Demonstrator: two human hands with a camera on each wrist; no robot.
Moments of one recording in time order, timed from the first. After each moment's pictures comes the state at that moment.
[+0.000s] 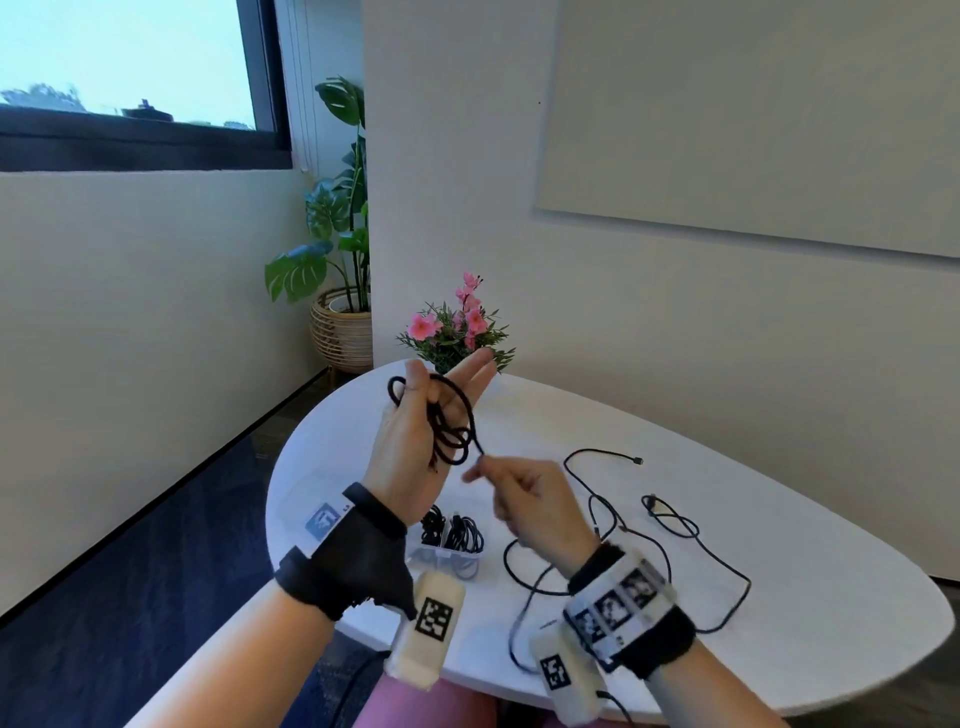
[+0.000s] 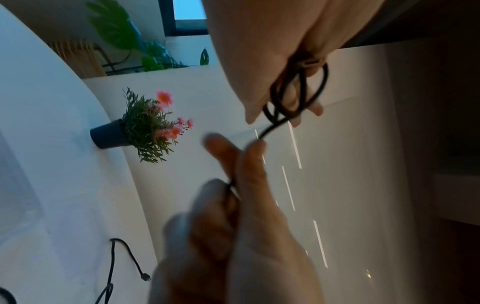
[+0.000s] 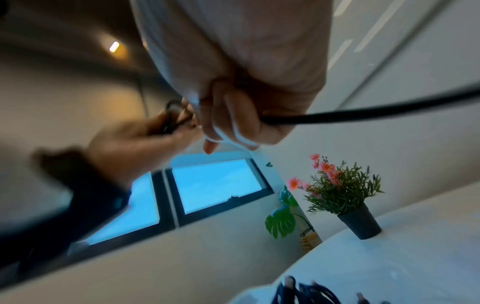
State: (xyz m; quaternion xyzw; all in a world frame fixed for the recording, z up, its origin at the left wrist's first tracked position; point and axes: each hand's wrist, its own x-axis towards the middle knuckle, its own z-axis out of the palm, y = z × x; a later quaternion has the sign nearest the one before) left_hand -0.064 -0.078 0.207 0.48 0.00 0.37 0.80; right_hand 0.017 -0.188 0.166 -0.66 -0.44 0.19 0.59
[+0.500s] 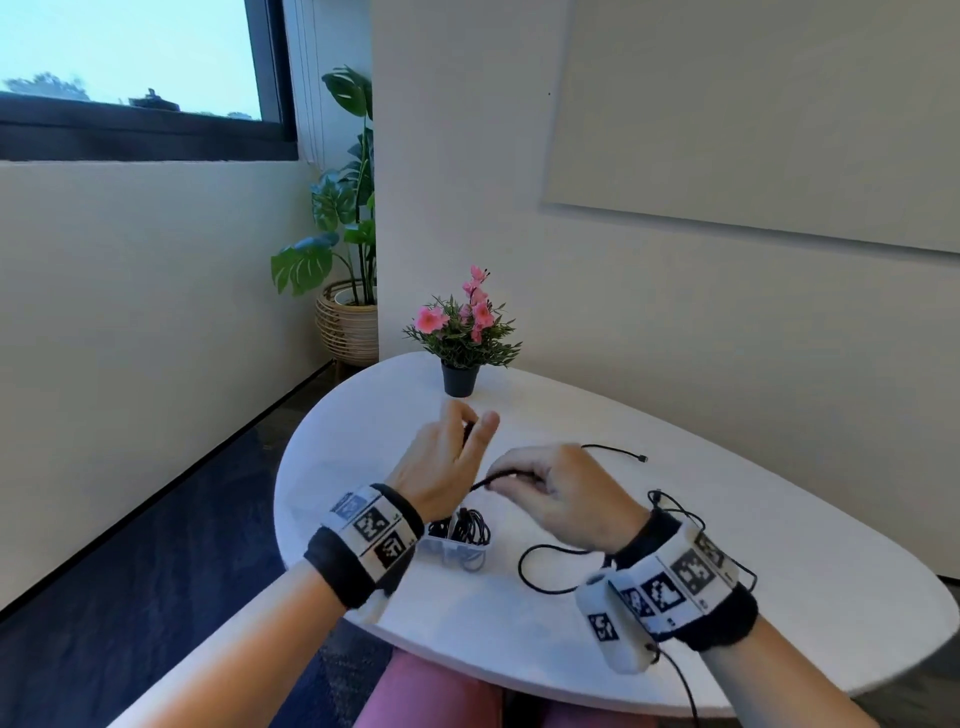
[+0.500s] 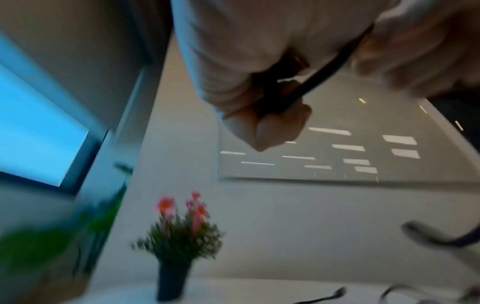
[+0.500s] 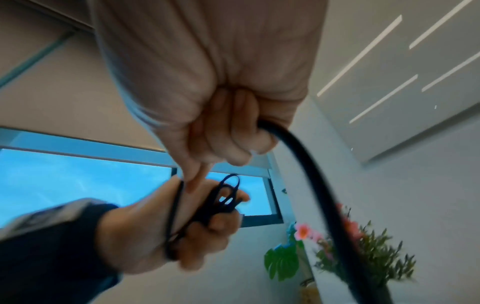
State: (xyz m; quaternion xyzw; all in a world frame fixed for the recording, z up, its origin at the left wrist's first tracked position) left_hand -0.064 -0.064 0.173 0.88 0.18 0.29 0.34; right_hand 0.031 -0.204 0.193 -0.69 -0.63 0.07 0.35
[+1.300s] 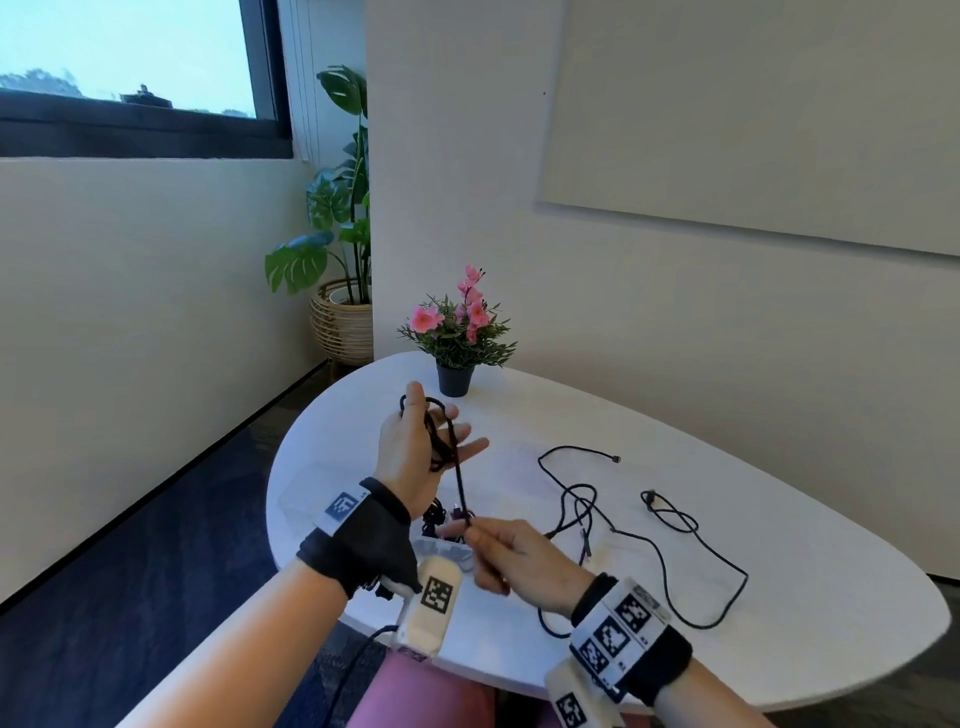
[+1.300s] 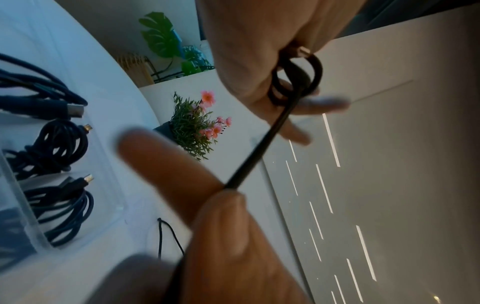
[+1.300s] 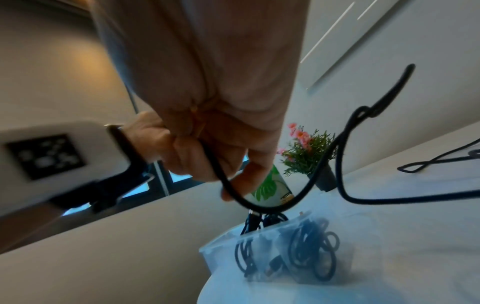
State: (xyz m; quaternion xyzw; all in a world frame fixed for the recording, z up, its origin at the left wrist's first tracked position) left_hand -0.049 -0.059 0.176 0.38 0.18 0.35 0.84; right_hand 0.021 -0.195 0.108 -0.65 -0.52 0.35 0.44
